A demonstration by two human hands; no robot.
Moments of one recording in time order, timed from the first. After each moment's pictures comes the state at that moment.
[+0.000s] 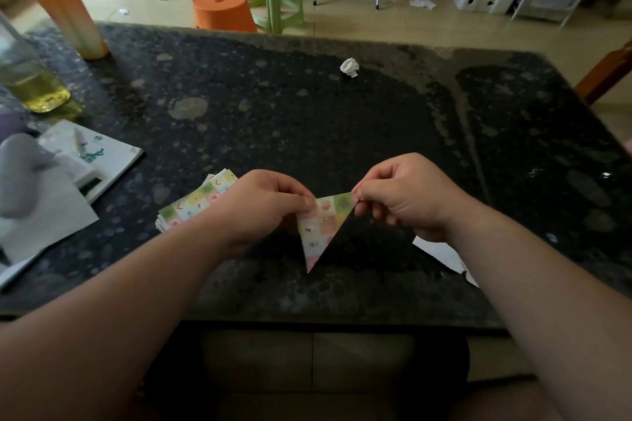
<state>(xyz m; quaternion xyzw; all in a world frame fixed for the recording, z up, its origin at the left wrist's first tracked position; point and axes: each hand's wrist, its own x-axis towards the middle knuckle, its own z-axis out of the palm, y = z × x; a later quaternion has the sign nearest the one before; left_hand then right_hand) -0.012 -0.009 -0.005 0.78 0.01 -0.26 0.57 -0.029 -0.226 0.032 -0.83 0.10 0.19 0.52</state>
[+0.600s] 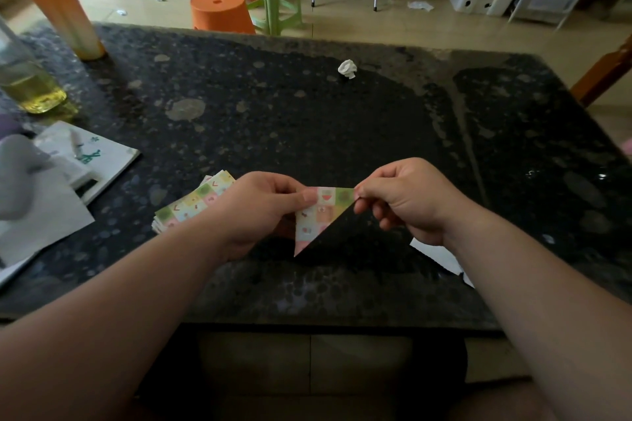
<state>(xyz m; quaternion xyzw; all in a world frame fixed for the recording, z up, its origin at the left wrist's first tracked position) -0.012 -0.012 -0.004 0.73 0.03 -0.29 0.62 -0.026 -0.230 0.023 -0.79 0.15 0.19 0.56</state>
